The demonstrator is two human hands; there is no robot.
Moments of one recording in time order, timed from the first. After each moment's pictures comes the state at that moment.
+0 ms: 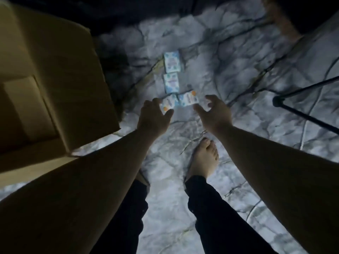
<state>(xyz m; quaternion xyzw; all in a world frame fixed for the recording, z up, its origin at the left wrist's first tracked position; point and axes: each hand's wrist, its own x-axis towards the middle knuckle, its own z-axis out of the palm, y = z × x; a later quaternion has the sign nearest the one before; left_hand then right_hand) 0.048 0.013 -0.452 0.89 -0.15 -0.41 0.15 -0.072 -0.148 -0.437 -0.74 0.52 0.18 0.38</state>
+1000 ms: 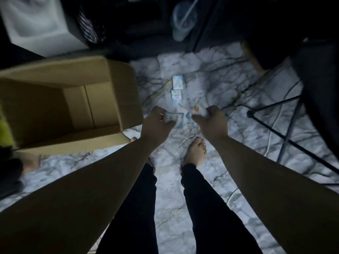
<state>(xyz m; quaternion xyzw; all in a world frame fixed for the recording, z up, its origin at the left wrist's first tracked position) 0.051 0.034 -0.206 0.86 -0.06 -0.40 0.31 -0.058 -0.128 -0.206 -0.72 0.52 0.10 0.44</state>
